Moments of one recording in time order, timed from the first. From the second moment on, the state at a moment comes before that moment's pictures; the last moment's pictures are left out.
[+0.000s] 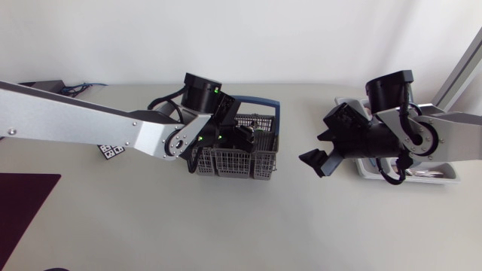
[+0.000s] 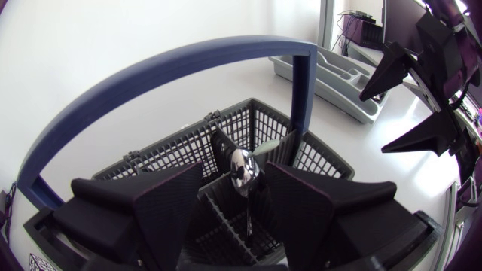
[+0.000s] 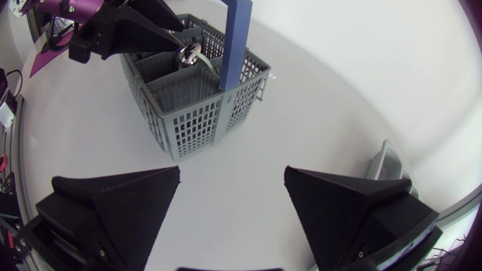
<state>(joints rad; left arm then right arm) -0.61 1.87 1.10 0.23 0.02 0.11 0.19 1.44 0.79 -0.17 -0.28 -0.52</state>
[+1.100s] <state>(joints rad) -0.62 1.96 1.12 0.30 0.03 0.14 0.19 1.44 0.78 -0.13 -0.28 -0.52</state>
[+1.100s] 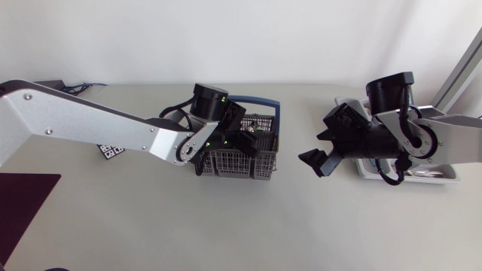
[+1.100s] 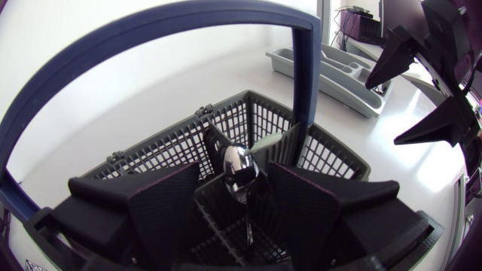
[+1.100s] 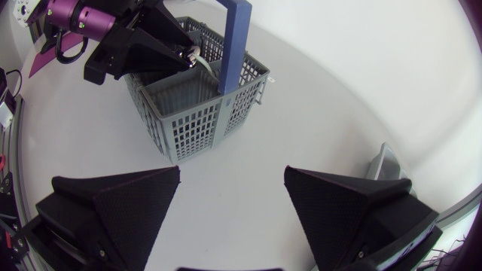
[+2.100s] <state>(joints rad) -0.61 1.93 1.09 0.31 0.11 0.14 0.19 1.46 0.77 -0.10 -0.28 -0.52</state>
